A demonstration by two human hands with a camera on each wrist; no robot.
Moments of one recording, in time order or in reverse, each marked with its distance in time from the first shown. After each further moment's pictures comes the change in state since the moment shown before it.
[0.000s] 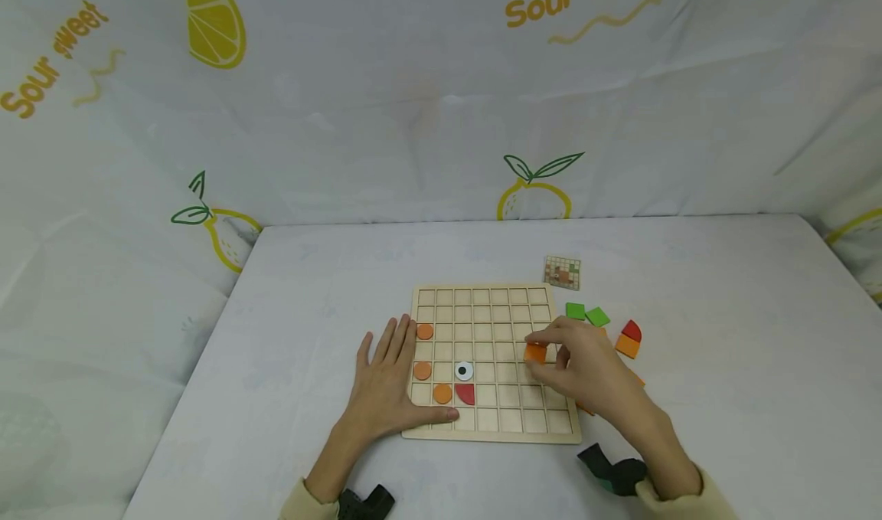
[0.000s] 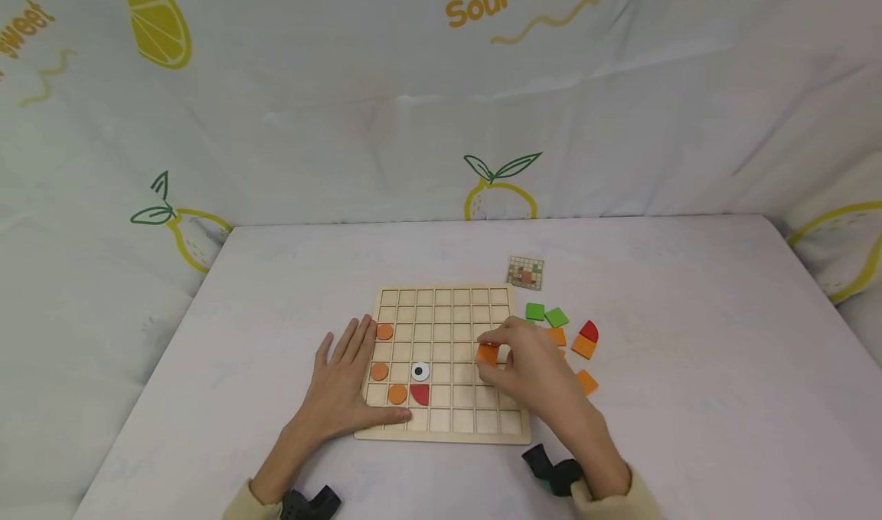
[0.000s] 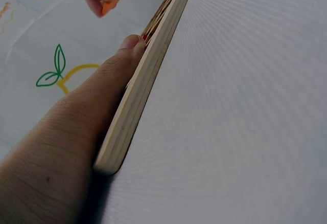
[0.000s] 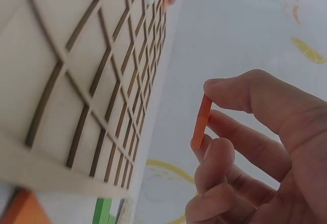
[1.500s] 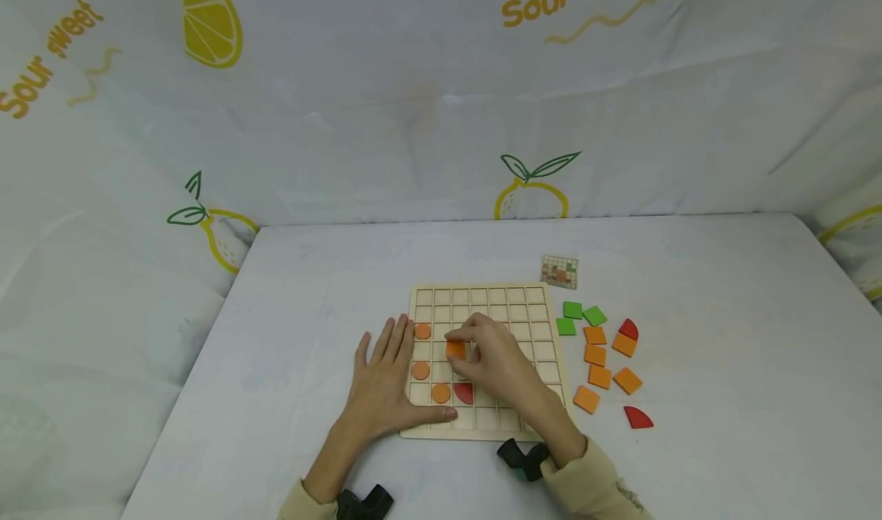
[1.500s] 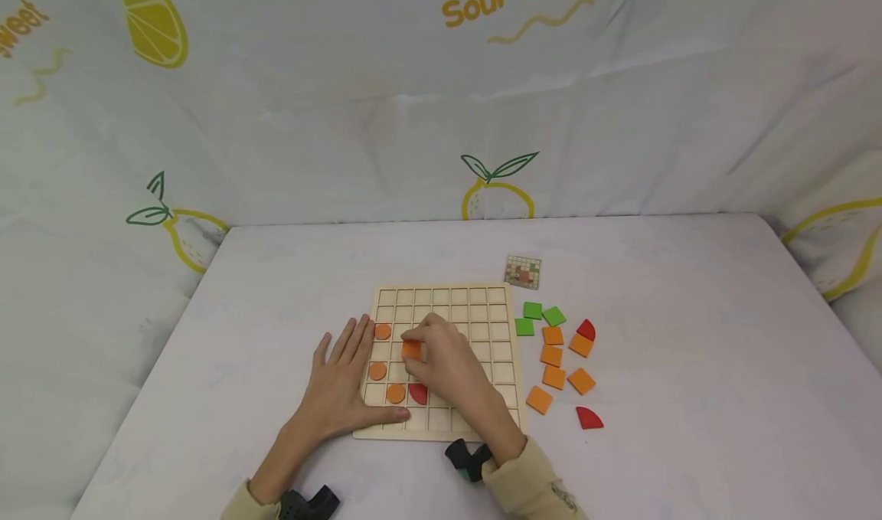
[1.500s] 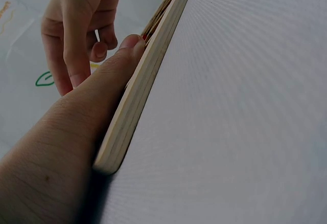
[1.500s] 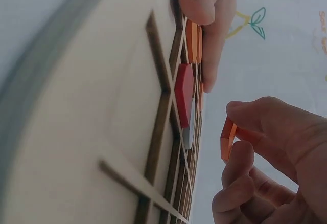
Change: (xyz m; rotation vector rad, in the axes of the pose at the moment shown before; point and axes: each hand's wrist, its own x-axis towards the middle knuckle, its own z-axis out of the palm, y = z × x) left_hand 0.001 -0.001 0.000 0.030 -0.020 0.002; right_hand 0.043 -0.037 0.077 0.122 -0.065 -0.049
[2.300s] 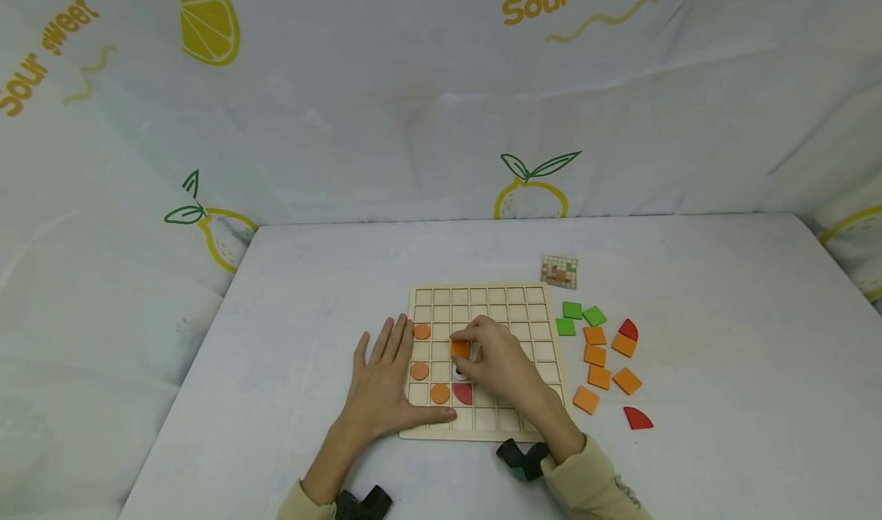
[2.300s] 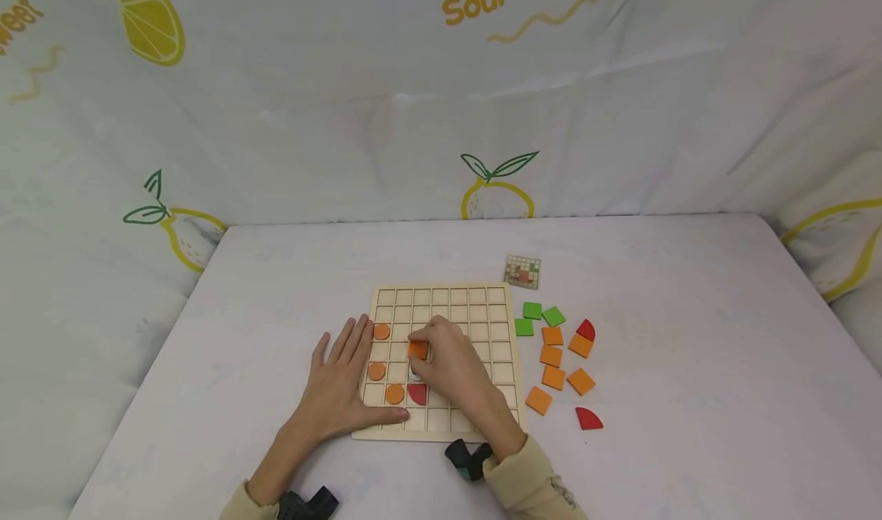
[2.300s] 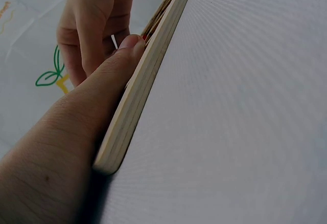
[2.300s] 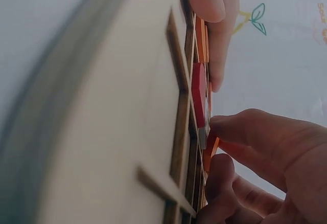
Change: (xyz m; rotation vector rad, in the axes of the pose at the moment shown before) left_hand 0.000 0.000 0.001 -0.021 0.038 0.016; right_hand 0.003 0.009 0.007 0.004 0.001 0.103
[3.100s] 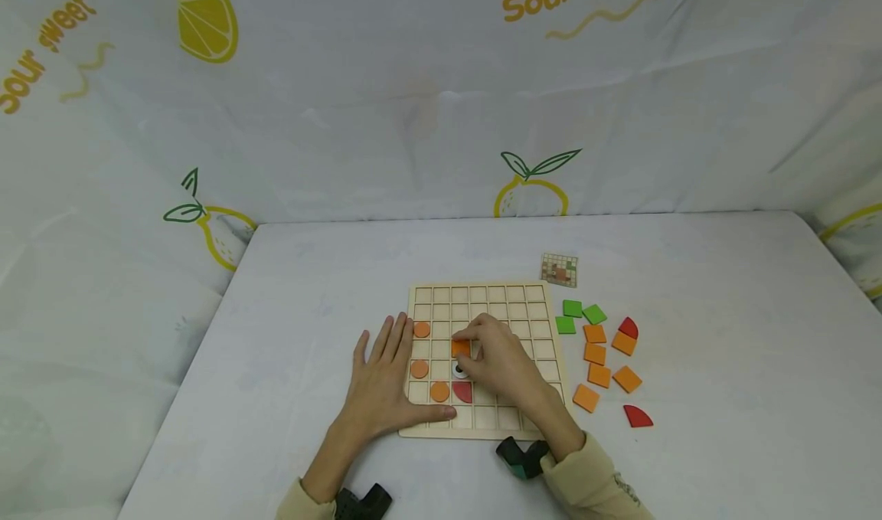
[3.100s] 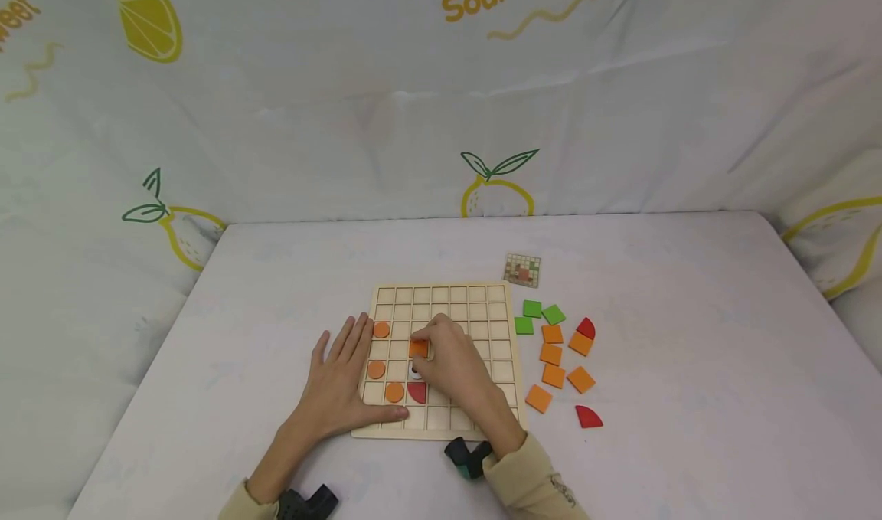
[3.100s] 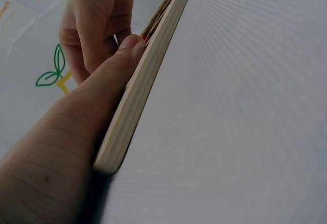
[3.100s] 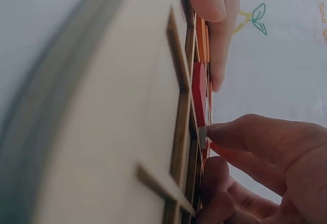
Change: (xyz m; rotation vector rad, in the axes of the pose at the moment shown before) left_hand 0.001 0.001 -0.002 0.009 -0.045 -0.028; right_hand 0.000 0.000 -0.001 0.002 -0.014 0.049
